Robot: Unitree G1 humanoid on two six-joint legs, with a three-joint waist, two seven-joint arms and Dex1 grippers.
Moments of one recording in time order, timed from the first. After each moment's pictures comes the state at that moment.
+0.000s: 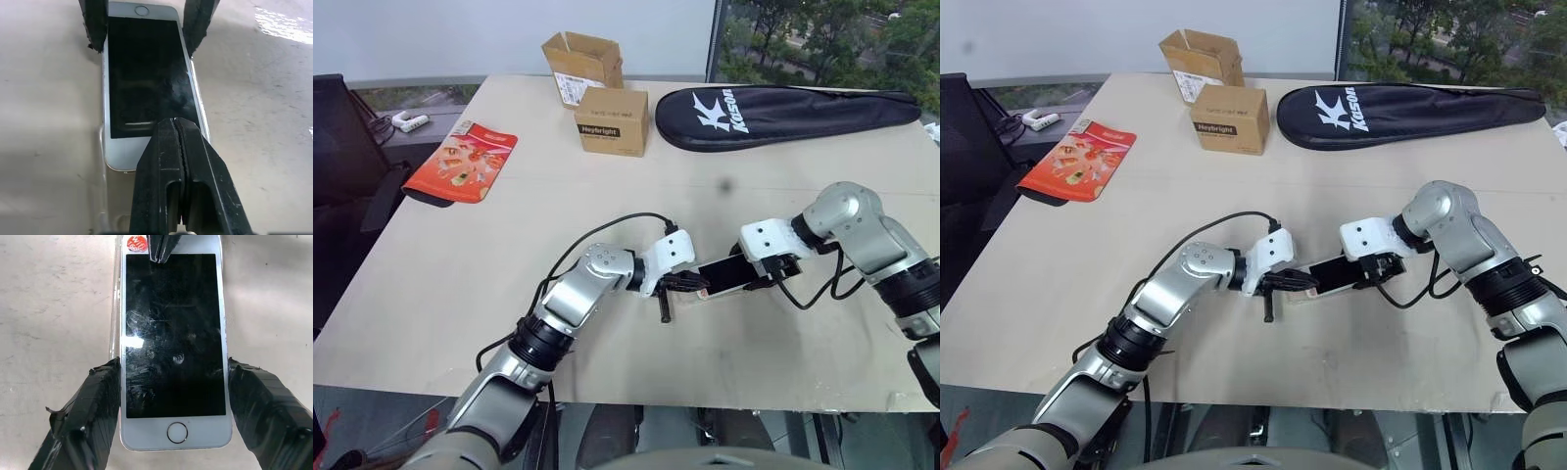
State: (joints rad) left arm -0.54 0.40 -0.47 -0.07 -0.14 0.57 -0.99; right arm -0.76 -0.78 0.46 0.12 -0.13 0.12 1.50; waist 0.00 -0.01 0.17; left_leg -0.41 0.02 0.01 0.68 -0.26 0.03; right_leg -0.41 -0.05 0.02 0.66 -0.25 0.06
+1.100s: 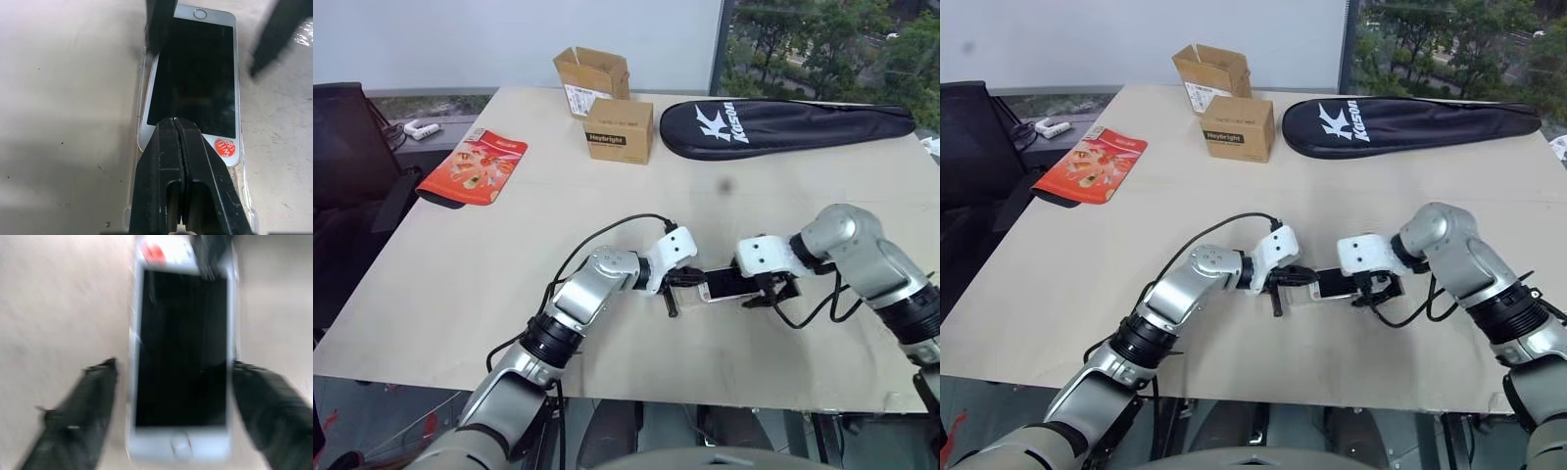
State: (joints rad) left arm -0.54 0.34 -0.46 0.04 -0.14 0.59 -0.89; right arm -0.64 -0.76 0.45 -0.04 -0.14 0.30 1.45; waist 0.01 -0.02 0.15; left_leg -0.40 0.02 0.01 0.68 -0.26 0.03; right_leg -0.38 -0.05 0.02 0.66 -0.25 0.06
